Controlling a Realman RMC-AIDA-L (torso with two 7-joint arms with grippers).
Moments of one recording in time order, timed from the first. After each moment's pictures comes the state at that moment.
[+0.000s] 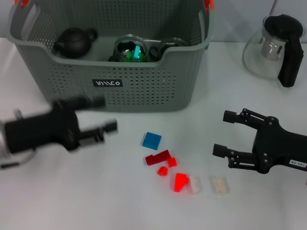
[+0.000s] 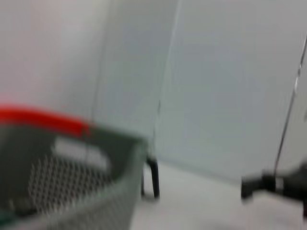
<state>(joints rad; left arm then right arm) -0.43 -2.09 0.47 0.65 2.01 1.75 -1.18 0.40 2.07 -0.85 -0.50 -1.70 -1.65 1.02</state>
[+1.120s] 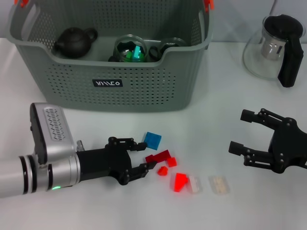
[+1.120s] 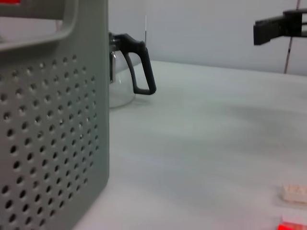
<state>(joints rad) -0.50 -2.17 0.70 0.39 2.03 1.26 -0.86 0.36 2.05 -0.80 -0.51 -1.70 -1.66 1.02</state>
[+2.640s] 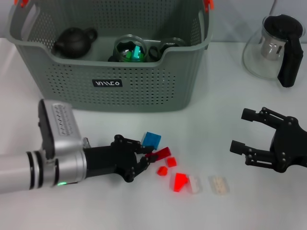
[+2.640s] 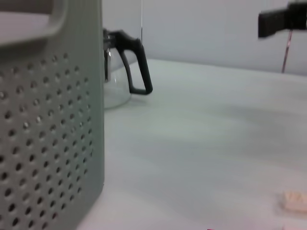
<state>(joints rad) -0.54 -2.17 0.70 0.35 2.03 1.24 -0.87 0.36 2.04 -0.80 -0.51 -1.69 -1.67 1.02</state>
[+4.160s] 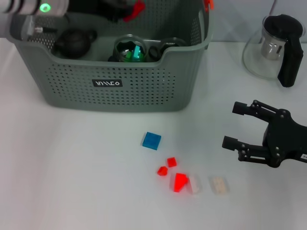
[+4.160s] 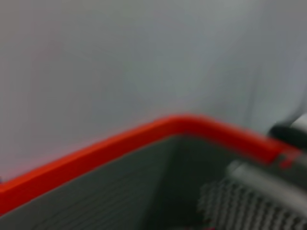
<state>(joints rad) -0.84 -2.01 0.91 0.88 2.22 1.09 -2.03 0.40 2.05 -0.80 -0.52 -1.69 -1.70 1.02</state>
